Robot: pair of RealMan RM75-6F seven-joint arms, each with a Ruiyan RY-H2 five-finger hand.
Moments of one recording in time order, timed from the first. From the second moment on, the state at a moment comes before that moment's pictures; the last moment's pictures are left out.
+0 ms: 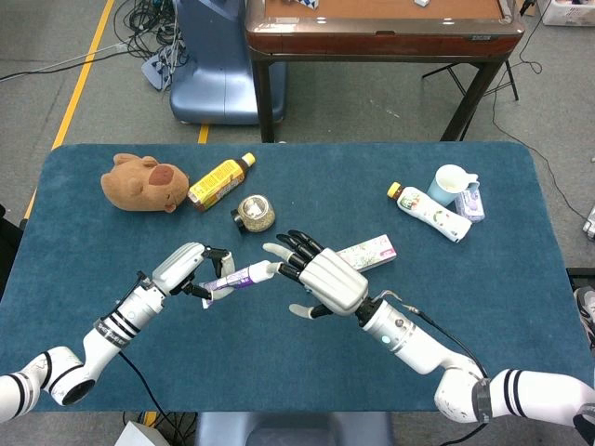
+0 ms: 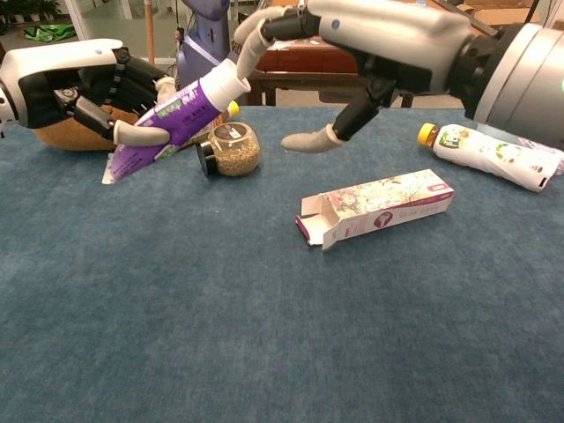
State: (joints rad) left arm -0.76 -1.31 -0.10 -1.48 1.58 1.07 -0.77; right arm 0.79 -1.37 0.20 -1.75 -1.57 1.05 -0.07
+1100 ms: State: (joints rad) left arm -0.73 -1.39 -0.12 -1.48 1.59 1.19 -0.72; right arm 0.93 -1.47 0.28 -1.67 -1.51 1.00 0.42
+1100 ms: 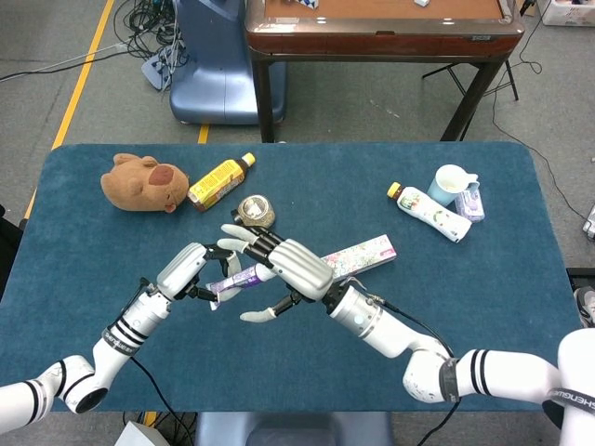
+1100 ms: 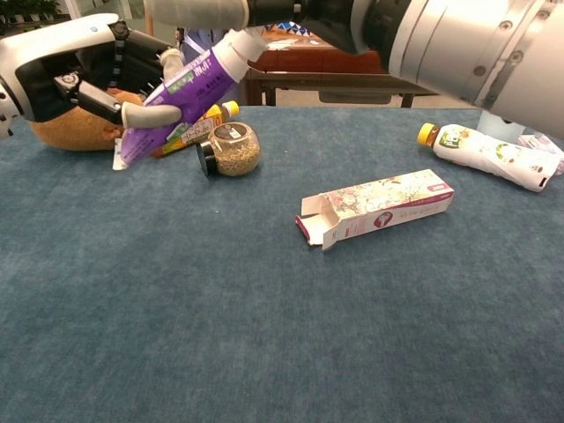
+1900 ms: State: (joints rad) left arm -0.75 -1.40 -0.14 -1.48 1.57 1.17 -0.72; right arm 0.97 -1.56 0.28 -1.57 -1.53 1.03 0.48
